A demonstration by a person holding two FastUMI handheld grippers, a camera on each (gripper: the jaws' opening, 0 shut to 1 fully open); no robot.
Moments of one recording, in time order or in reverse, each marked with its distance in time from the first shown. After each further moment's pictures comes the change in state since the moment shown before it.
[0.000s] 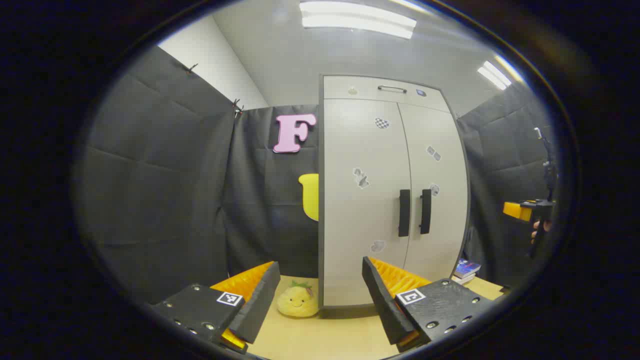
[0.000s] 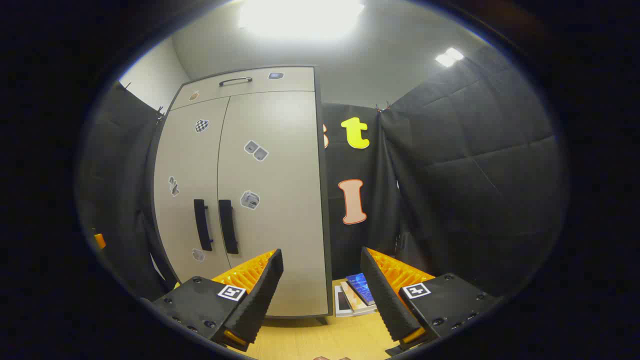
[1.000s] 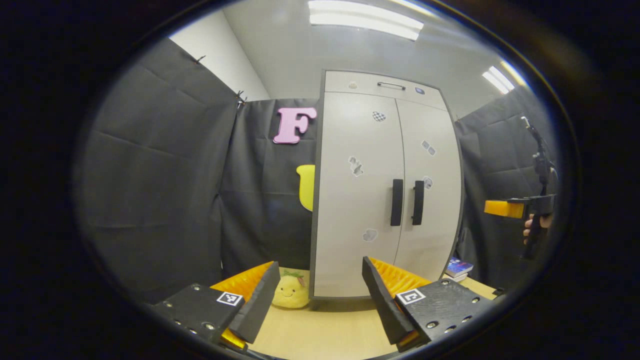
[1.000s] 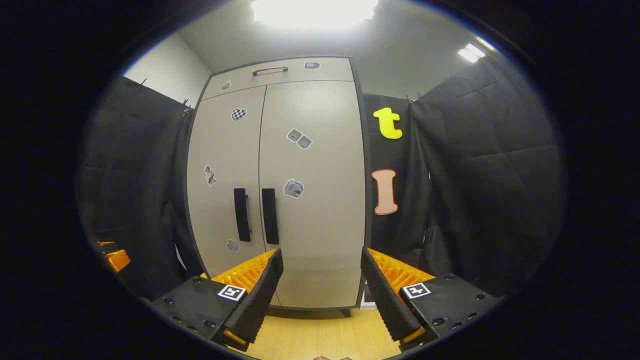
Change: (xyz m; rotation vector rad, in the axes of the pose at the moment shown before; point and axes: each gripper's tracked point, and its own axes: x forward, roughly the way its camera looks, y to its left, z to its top) left arm 0.011 -0.009 -0.024 -0.044 0.022 -0.007; right arm -0.007 0.062 -0.005 -0.021 0.069 0.146
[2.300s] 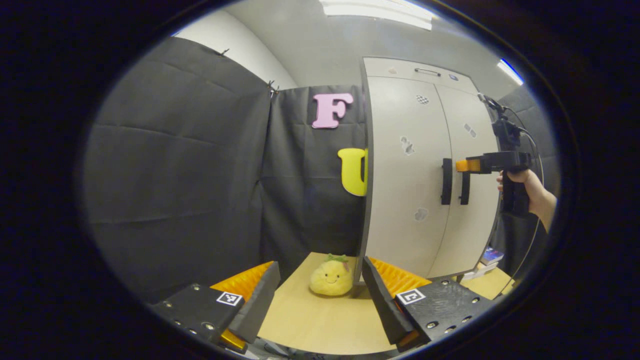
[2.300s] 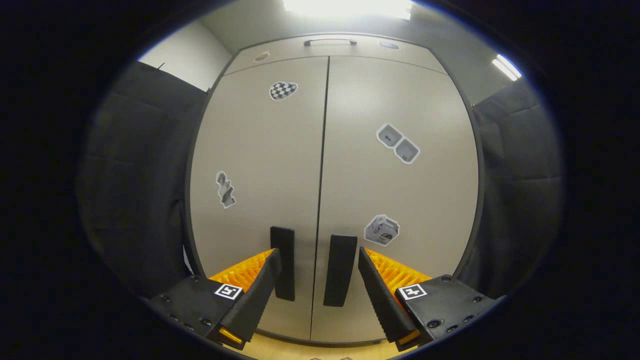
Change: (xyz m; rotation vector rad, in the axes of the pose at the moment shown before) left arm -0.016 0.074 -0.032 0.008 0.104 0.226; right arm 0.173 0.128 0.035 -0.075 -0.002 0.110
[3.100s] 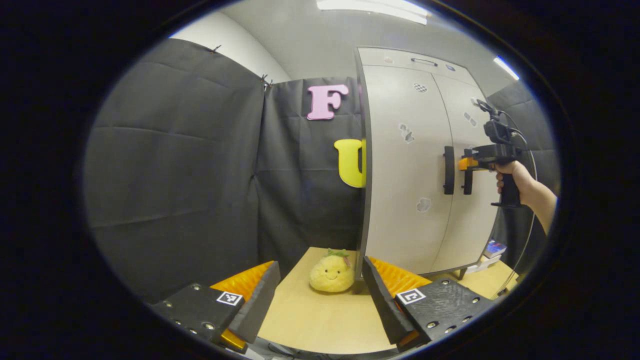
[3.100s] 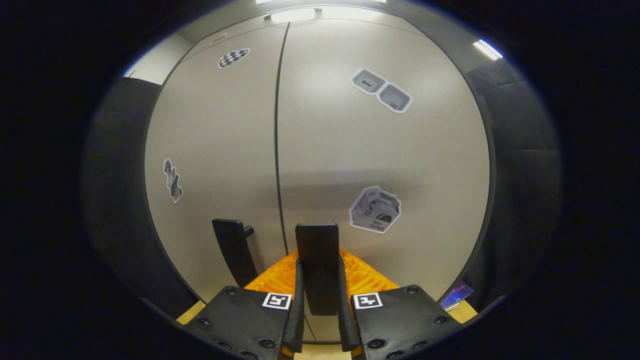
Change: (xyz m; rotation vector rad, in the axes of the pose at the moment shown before) left arm 0.016 -0.012 -0.007 0.026 0.025 -0.032; right arm 0.045 -0.016 -0.027 0.108 0.090 -0.036
